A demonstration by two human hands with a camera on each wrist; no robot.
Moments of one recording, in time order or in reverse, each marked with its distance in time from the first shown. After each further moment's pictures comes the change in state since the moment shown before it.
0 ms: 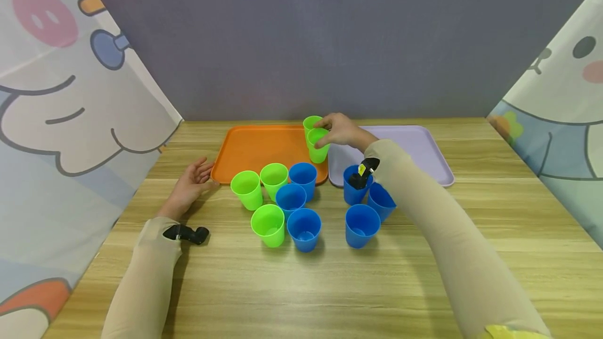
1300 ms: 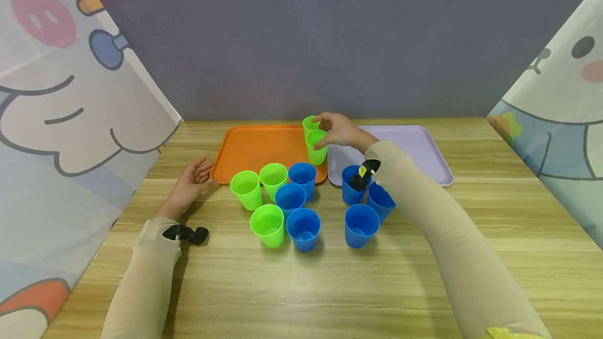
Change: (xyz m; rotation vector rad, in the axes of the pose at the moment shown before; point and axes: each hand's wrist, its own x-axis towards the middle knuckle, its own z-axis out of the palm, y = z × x) left_hand -0.002 0.001 0.001 -0.007 0.003 0.008; right_hand -0.004 -0.002 0.000 0.044 -0.001 -0.006
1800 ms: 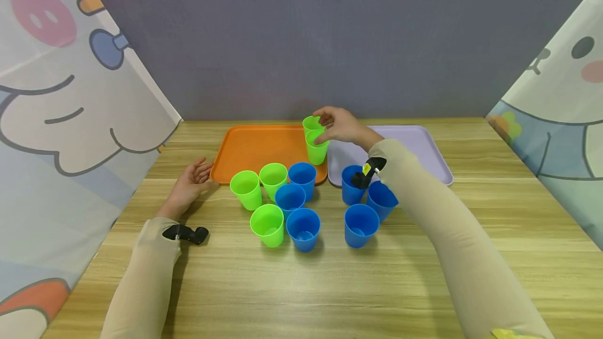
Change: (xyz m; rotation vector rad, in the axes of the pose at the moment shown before) left_hand 0.001 0.001 0.000 -0.004 -0.003 -0.012; right_hand -0.007 -0.008 -0.009 0.064 0.044 -0.056
